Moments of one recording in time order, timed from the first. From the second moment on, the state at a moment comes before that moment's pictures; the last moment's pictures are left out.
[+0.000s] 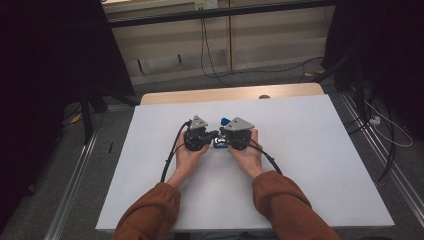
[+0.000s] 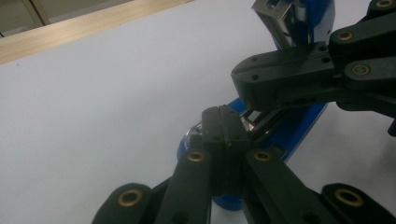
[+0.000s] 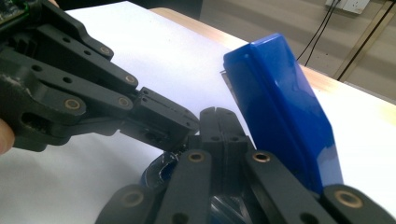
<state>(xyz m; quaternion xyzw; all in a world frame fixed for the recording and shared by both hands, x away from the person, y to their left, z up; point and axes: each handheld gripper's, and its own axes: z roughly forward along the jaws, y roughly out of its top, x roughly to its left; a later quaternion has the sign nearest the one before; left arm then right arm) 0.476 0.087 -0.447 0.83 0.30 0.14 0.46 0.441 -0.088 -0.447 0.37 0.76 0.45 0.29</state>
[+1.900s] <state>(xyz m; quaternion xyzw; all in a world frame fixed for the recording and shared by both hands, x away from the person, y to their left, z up) 0.476 0.086 -0.447 0.83 0.30 0.14 0.45 0.437 -0.112 -0.433 0.39 0.74 0.46 0.31</state>
